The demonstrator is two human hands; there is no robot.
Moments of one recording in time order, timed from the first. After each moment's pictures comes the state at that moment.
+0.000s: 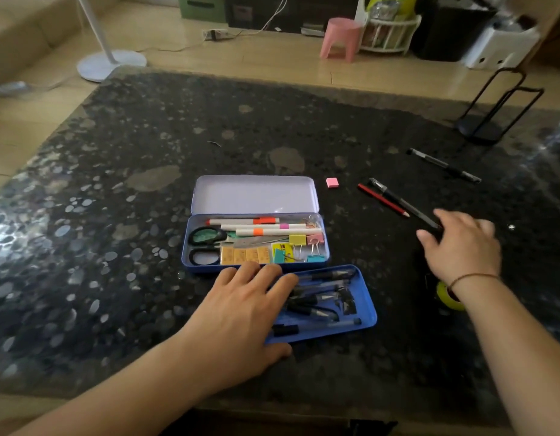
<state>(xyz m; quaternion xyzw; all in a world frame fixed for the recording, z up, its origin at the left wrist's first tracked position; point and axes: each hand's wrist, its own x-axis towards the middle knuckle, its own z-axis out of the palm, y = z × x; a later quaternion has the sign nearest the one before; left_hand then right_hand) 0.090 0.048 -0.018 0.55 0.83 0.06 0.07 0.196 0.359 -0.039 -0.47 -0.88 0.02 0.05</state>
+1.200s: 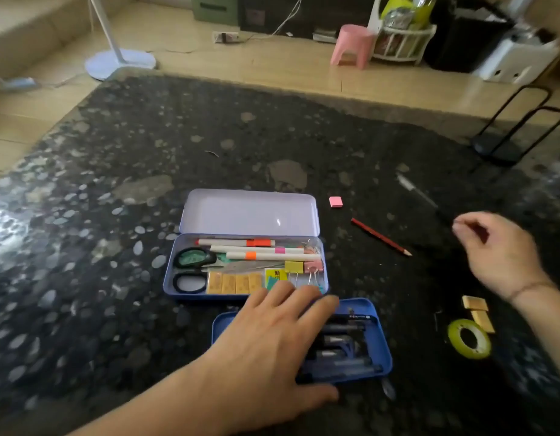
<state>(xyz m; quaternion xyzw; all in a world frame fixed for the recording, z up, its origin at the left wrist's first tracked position) 0.094 0.093 -0.011 0.56 0.81 0.15 0.11 0.186 0.425 -0.030 -0.39 -0.89 0.16 0.15</state>
